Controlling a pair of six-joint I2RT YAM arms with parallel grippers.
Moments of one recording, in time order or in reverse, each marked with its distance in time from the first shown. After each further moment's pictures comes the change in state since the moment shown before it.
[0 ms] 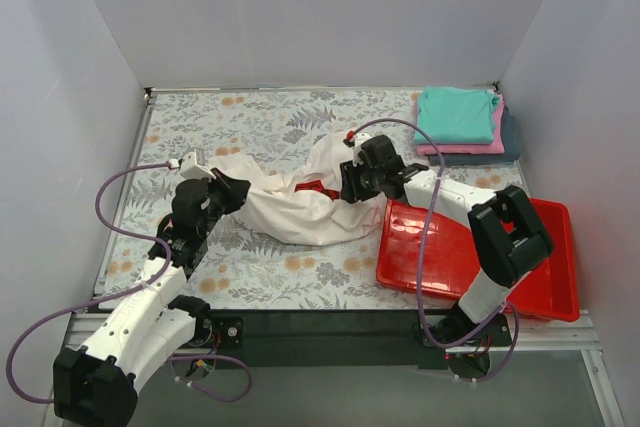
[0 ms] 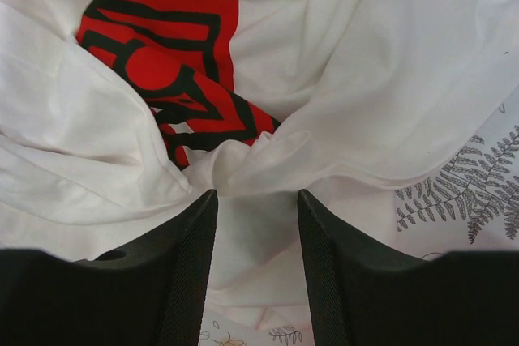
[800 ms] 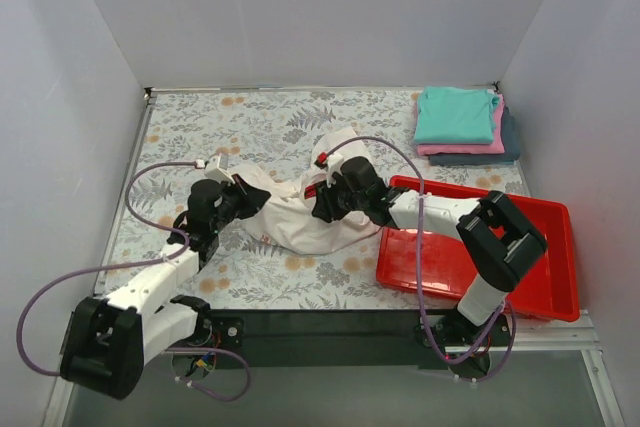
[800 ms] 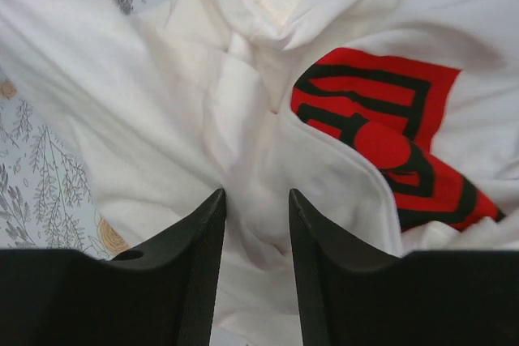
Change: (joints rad) left arm 0.008 0.278 -0.101 0.300 0.246 0.016; right arm 0.191 0.027 -0.114 0.288 -0.095 -0.011
